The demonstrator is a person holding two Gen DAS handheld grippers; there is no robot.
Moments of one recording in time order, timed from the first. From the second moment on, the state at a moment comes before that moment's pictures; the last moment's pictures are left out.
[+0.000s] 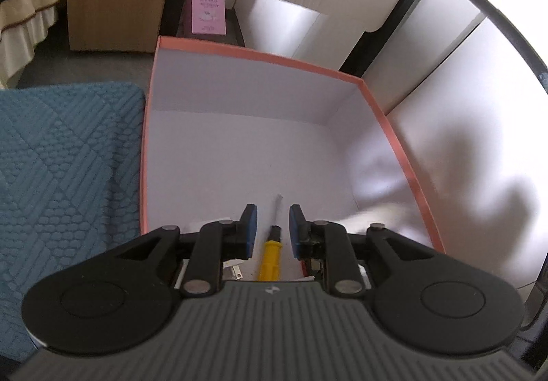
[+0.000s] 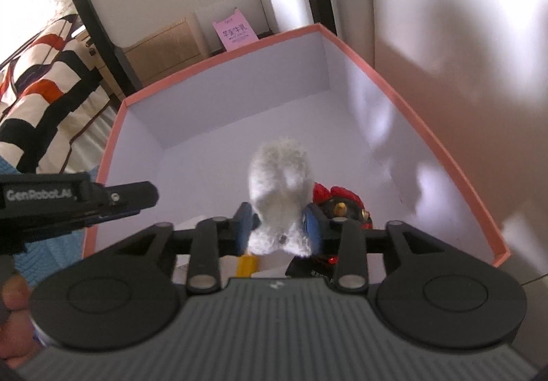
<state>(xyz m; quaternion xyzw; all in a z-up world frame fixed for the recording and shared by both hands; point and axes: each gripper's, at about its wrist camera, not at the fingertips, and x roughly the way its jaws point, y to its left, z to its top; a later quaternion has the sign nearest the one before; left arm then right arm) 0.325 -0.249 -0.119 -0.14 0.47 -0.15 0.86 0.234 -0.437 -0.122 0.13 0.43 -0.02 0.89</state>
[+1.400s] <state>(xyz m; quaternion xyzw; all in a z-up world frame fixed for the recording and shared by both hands) 0.130 -0.177 0.054 -0.12 0.29 -0.19 0.93 0.091 -0.382 0.032 0.05 0.31 -0.01 0.95</state>
